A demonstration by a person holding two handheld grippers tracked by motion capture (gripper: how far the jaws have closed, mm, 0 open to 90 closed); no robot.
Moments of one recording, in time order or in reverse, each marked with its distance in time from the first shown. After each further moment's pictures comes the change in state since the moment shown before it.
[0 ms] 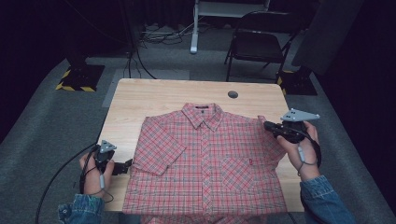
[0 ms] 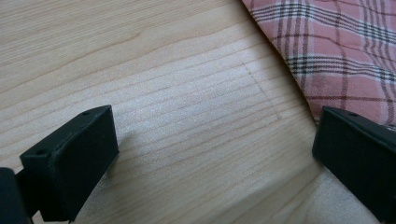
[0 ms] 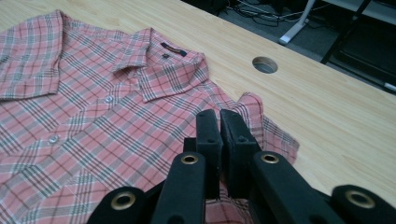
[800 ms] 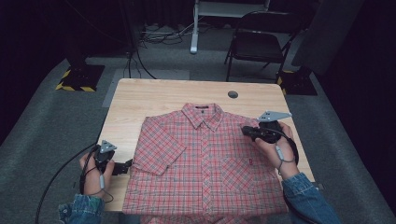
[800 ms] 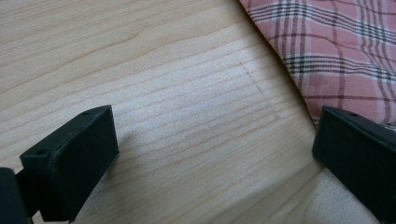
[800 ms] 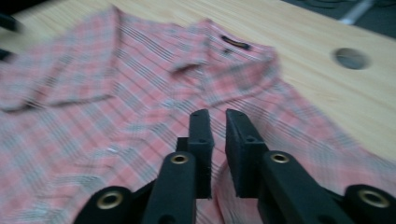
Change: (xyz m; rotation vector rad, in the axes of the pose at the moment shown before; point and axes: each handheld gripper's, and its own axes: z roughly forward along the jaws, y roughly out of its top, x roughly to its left) left arm 0.000 0.000 0.000 0.001 -0.004 0.005; right arm 0.038 0.009 0.046 0.047 0.170 0.028
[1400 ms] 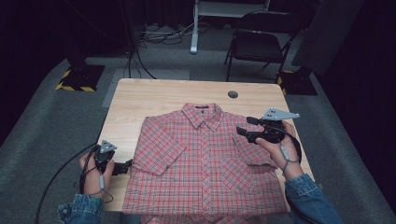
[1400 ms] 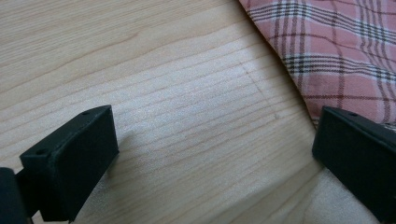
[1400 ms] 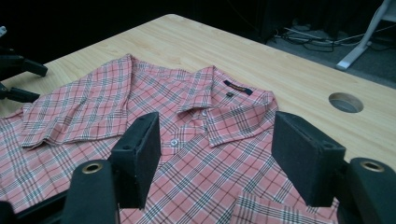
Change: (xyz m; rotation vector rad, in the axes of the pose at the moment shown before) left arm 0.000 0.000 0.000 0.000 -0.001 0.000; right arm -0.001 0.005 -0.009 -0.177 0.033 0.001
